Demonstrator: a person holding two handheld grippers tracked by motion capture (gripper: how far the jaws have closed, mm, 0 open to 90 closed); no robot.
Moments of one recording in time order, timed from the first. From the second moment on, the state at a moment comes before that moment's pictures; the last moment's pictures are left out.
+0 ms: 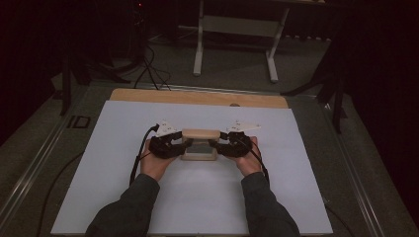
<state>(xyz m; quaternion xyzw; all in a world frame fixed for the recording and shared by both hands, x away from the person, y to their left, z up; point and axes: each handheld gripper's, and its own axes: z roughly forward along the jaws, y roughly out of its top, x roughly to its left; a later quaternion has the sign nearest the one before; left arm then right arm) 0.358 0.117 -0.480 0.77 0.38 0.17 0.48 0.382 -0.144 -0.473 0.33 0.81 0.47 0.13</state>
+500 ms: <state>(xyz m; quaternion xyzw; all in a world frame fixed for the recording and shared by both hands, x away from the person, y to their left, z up) 0.366 0.120 -0.484 0.77 0.39 0.18 0.48 0.392 -0.137 -0.476 0.34 0.81 0.47 0.13</state>
